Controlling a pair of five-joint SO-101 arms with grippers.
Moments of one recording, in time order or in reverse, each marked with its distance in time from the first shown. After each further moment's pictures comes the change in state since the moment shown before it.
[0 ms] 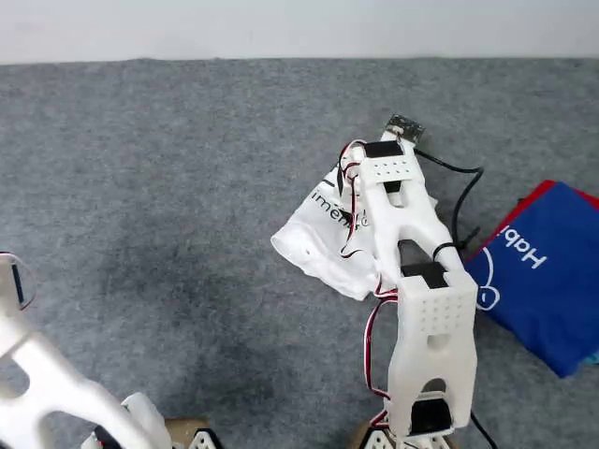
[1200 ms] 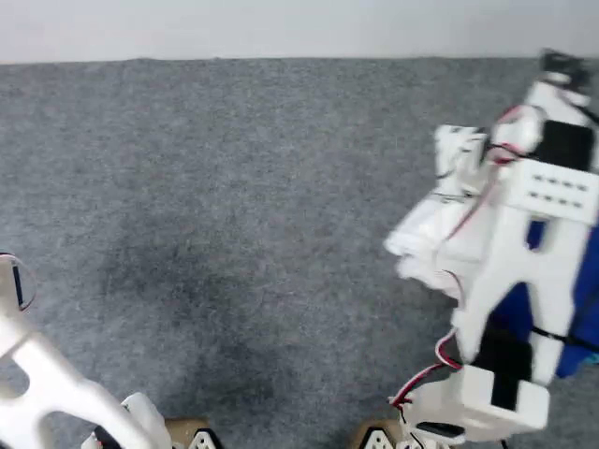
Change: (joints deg) left arm 0.0 0.0 0.0 0.0 -2.7; right arm 24.4 -40.1 -4.6 28.0 31.0
